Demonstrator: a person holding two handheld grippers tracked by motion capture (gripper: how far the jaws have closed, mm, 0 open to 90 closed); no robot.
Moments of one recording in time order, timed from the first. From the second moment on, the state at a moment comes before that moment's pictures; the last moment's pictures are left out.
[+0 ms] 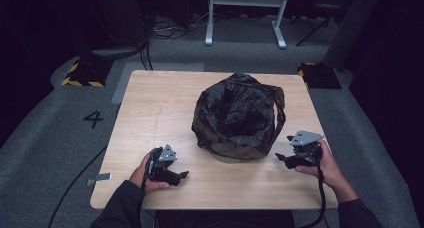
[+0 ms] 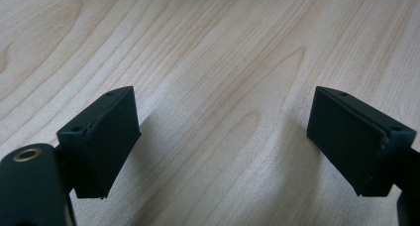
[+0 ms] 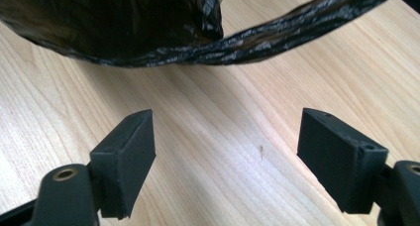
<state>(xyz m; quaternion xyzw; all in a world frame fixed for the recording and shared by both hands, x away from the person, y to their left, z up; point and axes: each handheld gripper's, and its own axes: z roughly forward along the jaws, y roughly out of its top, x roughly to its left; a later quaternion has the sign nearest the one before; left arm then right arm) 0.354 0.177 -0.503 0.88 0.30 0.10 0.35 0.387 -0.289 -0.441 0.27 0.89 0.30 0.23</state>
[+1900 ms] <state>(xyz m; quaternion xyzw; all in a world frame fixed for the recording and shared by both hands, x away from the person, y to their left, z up) 0.354 0.177 -0.503 0.88 0.30 0.10 0.35 0.367 -0.338 -0.503 0.36 0.84 0.36 0.17</state>
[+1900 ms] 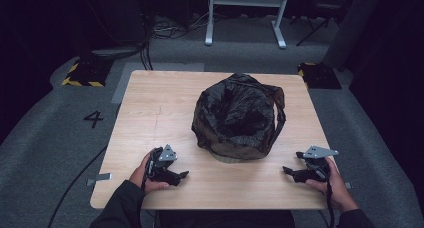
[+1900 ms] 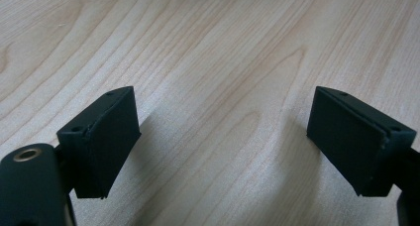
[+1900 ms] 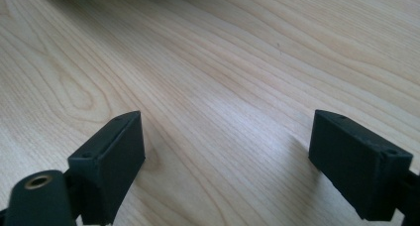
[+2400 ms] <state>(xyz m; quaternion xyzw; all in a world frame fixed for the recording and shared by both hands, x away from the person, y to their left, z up) 0.355 0.177 -0.503 0.88 0.30 0.10 0.35 0.372 -0.367 -0.503 0.39 0.83 0.36 0.17</state>
